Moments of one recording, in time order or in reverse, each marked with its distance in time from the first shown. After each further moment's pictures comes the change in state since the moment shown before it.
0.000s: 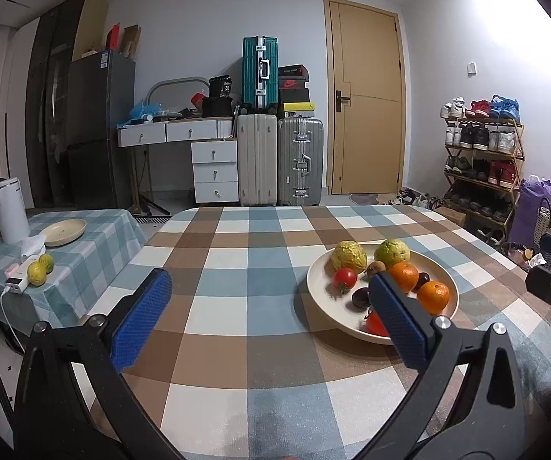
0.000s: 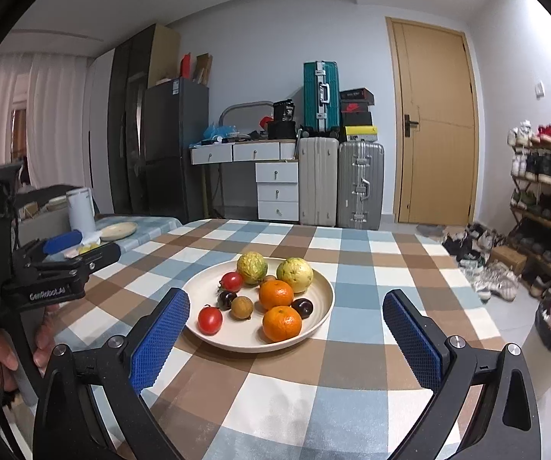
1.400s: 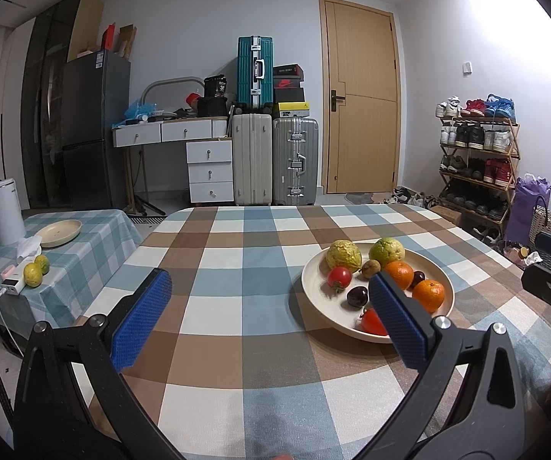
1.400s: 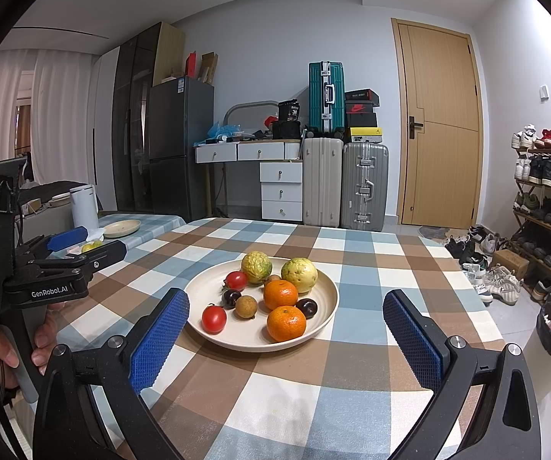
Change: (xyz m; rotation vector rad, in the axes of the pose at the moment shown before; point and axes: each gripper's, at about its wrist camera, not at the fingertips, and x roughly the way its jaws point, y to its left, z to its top) left arm 0.004 0.002 -0.001 0.007 0.004 -0.019; right arm -0.001 0.000 0.001 0.002 0.001 0.008
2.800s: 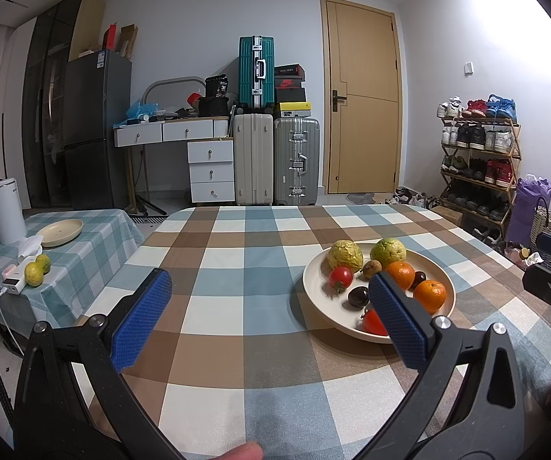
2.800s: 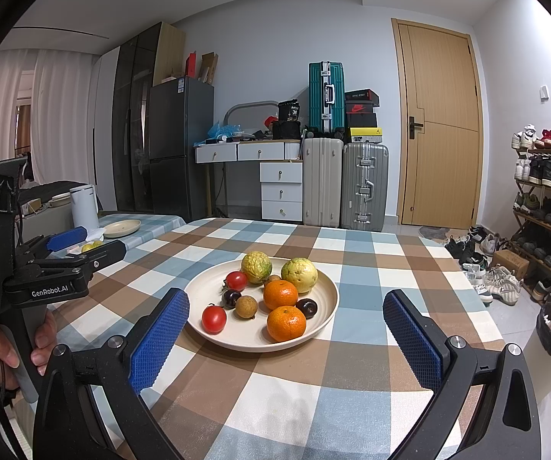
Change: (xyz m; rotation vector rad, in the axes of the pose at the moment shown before) left arm 0.001 -0.001 -0.001 -0.001 -0.005 0.005; right arm 0.000 0.000 0.000 0.000 0.000 0.000
